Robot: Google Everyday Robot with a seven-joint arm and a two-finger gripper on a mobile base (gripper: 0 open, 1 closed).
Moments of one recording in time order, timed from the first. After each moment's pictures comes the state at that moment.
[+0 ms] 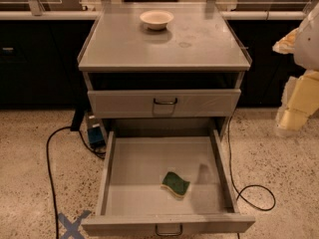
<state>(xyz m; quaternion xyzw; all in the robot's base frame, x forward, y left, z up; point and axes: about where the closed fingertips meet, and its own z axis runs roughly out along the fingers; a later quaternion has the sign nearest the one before) 0.438 -0.217 0.976 -0.60 0.78 -0.03 0.16</state>
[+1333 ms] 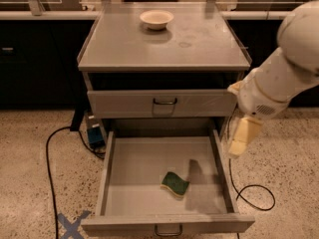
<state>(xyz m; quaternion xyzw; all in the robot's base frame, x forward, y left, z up) 0.487 -0.184 0.838 -0.63 0.76 0.01 0.17</state>
